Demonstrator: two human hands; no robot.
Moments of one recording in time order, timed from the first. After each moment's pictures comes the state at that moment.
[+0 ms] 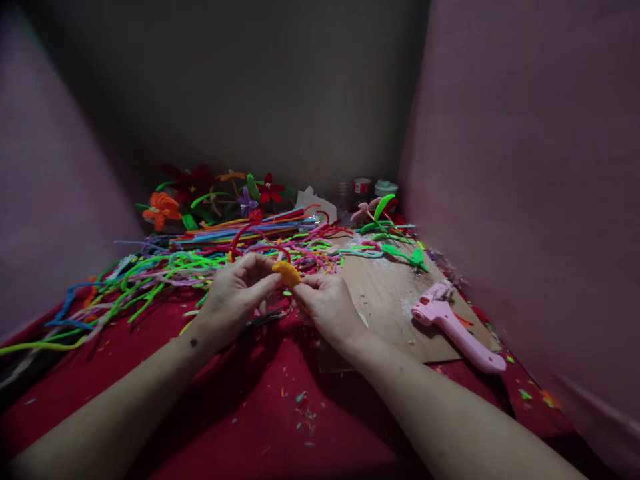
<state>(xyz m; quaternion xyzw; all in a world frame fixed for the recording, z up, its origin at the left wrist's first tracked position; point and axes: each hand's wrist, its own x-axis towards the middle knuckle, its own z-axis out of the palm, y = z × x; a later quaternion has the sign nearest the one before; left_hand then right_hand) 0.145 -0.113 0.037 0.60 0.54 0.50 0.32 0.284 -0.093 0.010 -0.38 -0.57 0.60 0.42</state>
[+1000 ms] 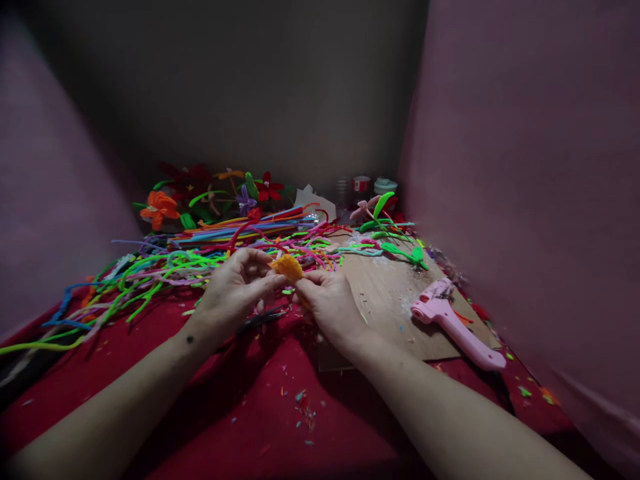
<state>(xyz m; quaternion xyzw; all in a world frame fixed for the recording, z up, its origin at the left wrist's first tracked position) 0.145 -0.111 0.037 0.56 0.55 0.51 0.36 0.285 -0.094 0.011 -0.38 -0.55 0.61 0.44</state>
